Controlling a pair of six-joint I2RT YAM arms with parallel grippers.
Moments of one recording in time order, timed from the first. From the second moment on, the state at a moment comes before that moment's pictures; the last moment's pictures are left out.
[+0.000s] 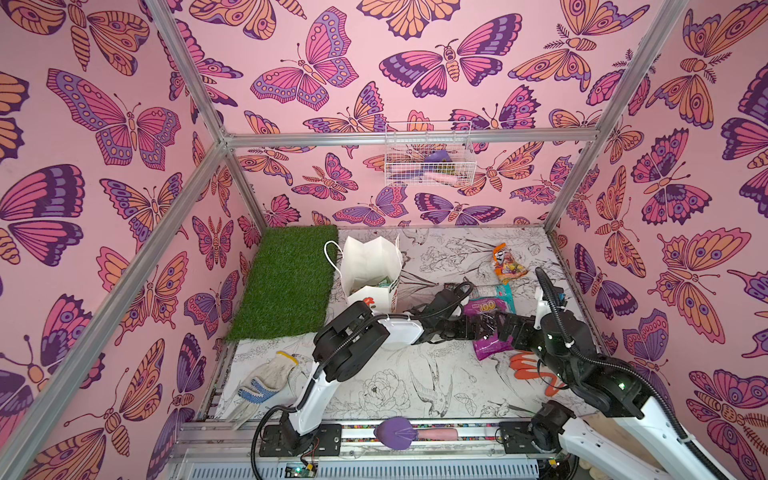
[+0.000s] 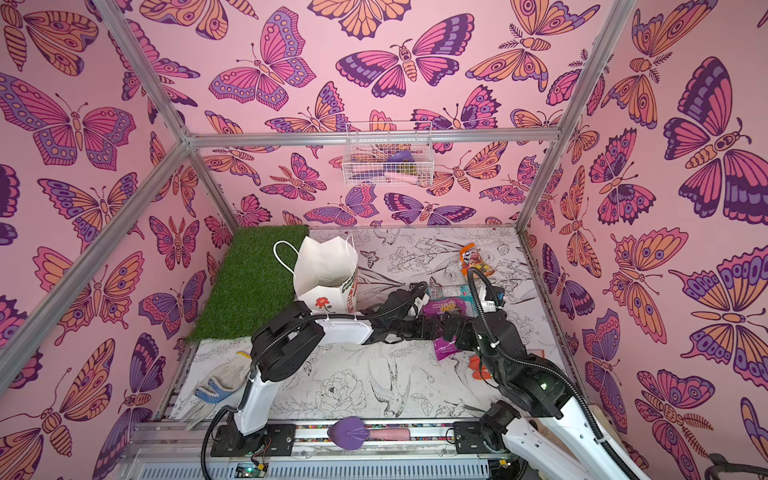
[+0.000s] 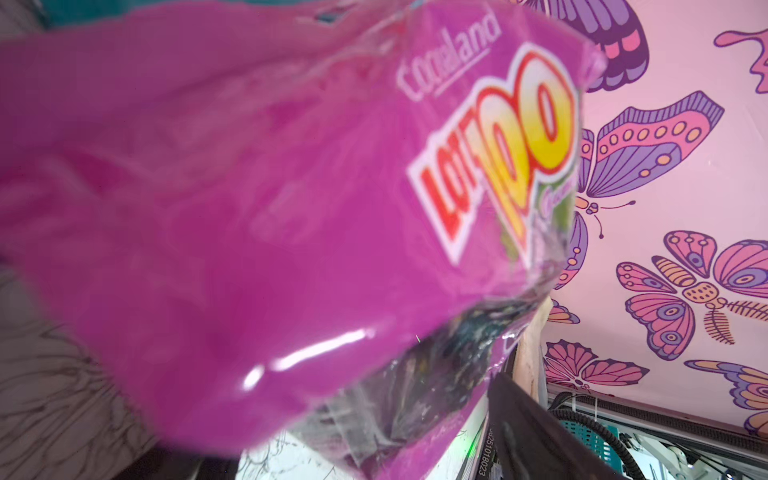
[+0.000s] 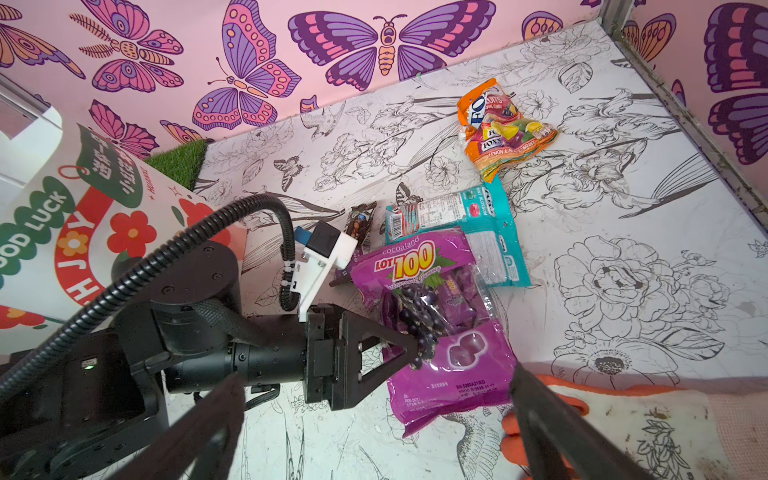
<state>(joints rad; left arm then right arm) -0.94 2.15 1.29 0.23 0.45 -0.86 0.64 0.59 0.82 -0.81 0.37 0.63</state>
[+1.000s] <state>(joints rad) -0.94 2.17 1.30 0.33 0.51 -0.90 0.64 0.56 0.82 -0.83 0.37 0.63</state>
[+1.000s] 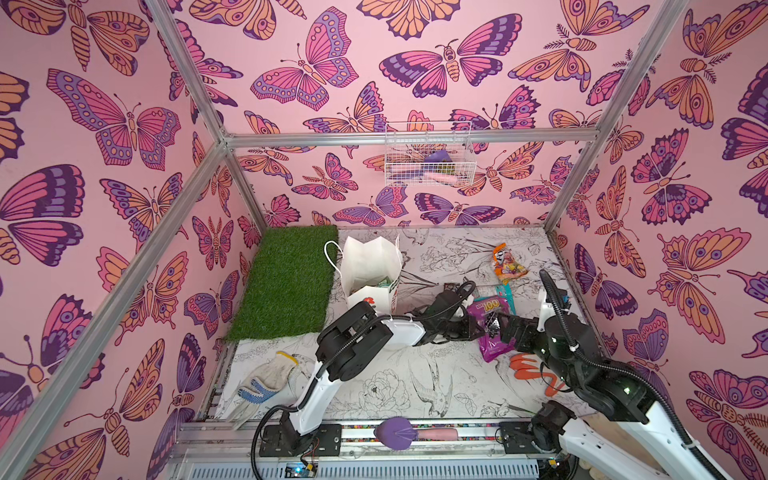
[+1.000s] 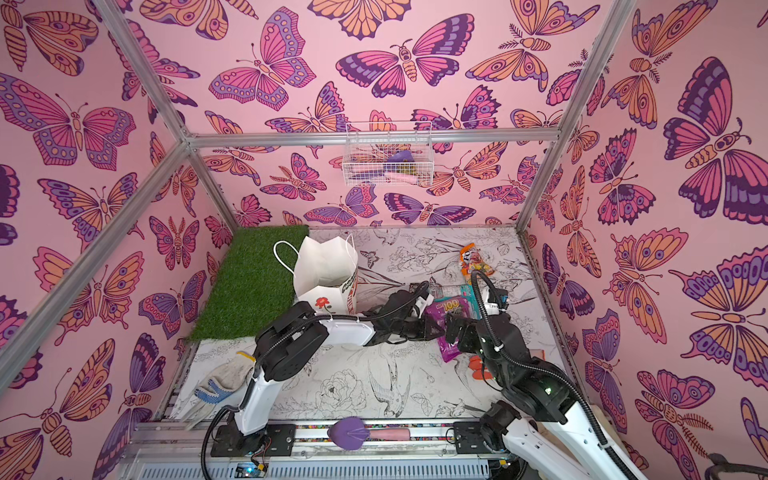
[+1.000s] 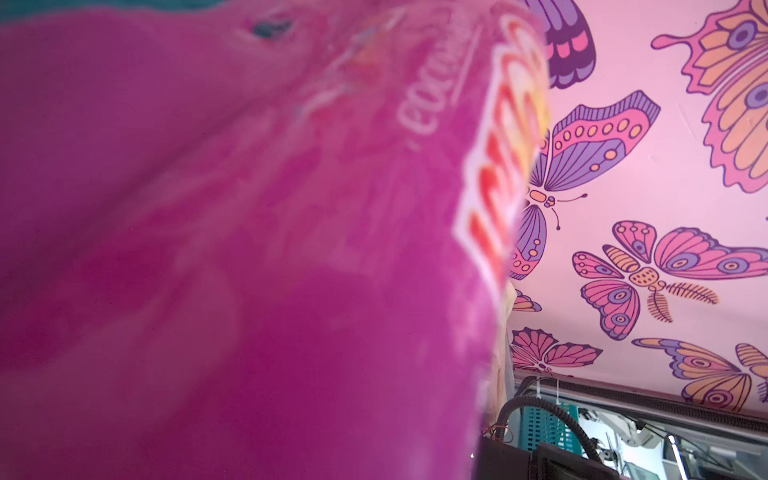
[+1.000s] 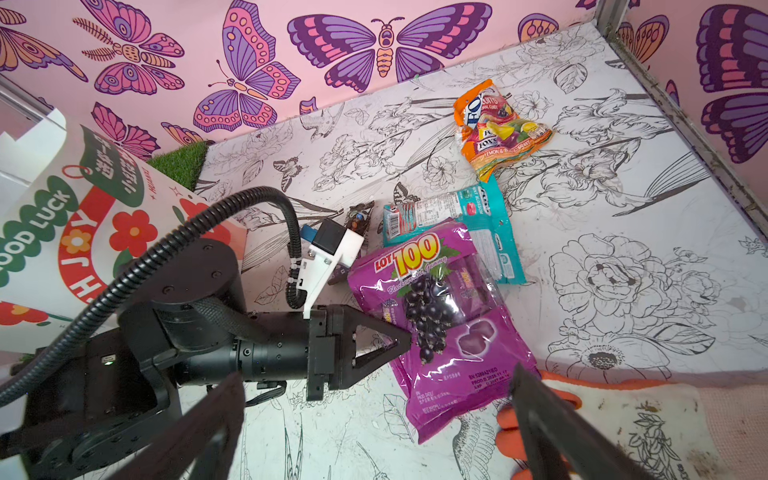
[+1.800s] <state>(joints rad) -0.95 2.05 1.24 0.26 0.44 -0.84 0.64 0.56 0.82 -0.84 0.37 0.63</state>
